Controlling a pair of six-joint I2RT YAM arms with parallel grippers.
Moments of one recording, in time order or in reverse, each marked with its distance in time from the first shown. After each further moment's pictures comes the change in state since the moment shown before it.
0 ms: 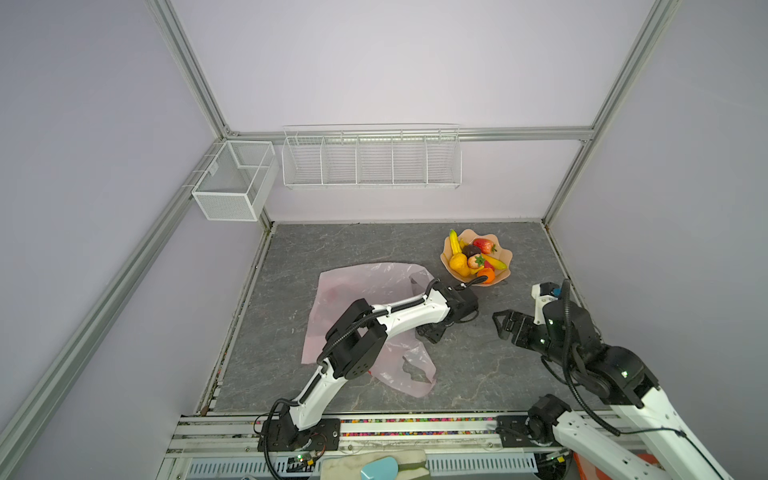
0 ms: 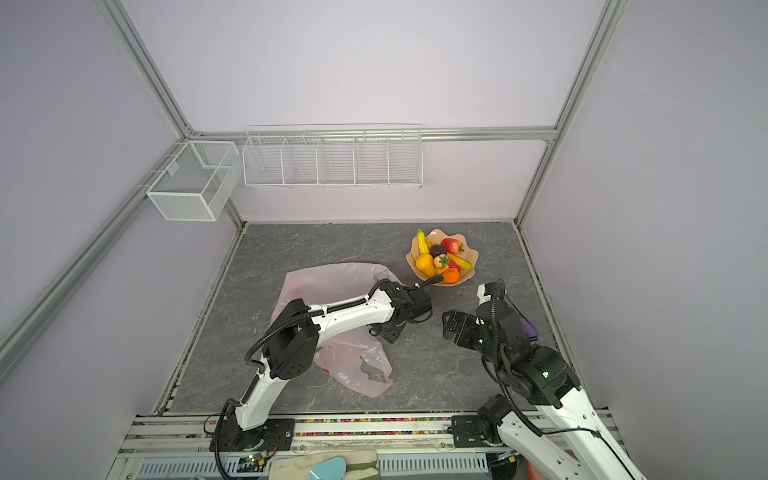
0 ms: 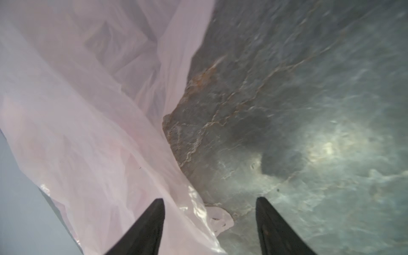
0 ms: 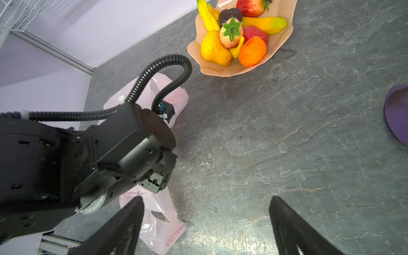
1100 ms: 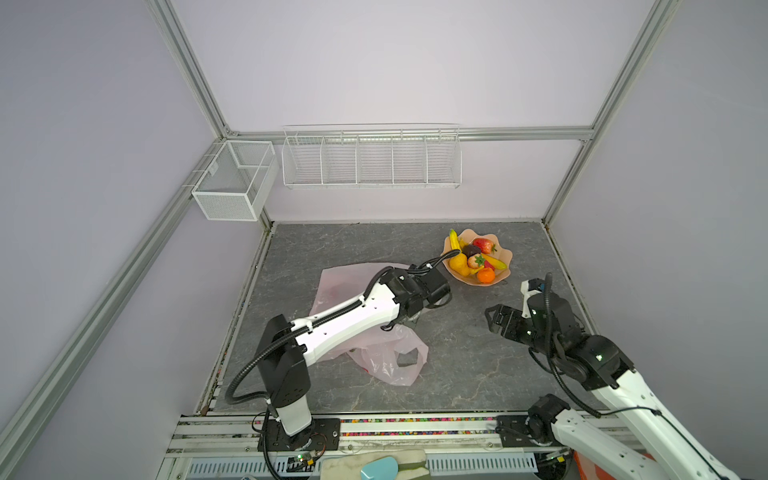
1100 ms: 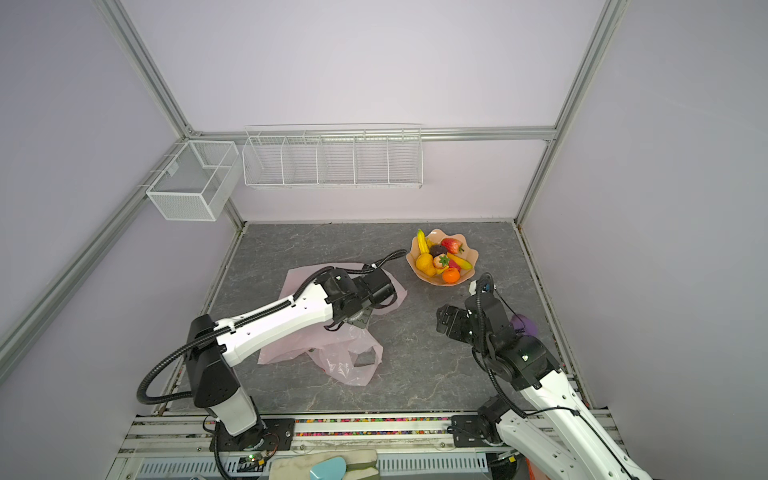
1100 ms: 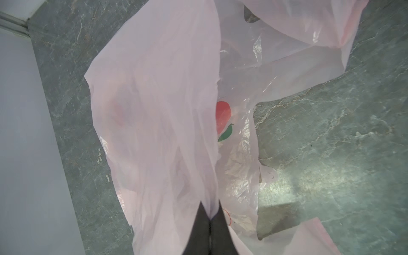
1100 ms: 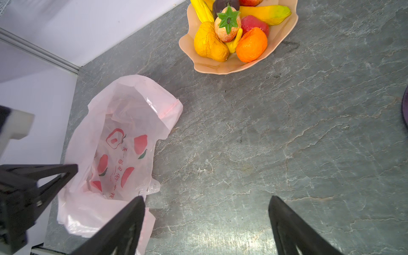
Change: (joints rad) left arm 0.080 -0.535 -0.249 0.022 -0.029 -0.060; right arm -0.045 0.115 -0.058 0.112 -0.028 0.005
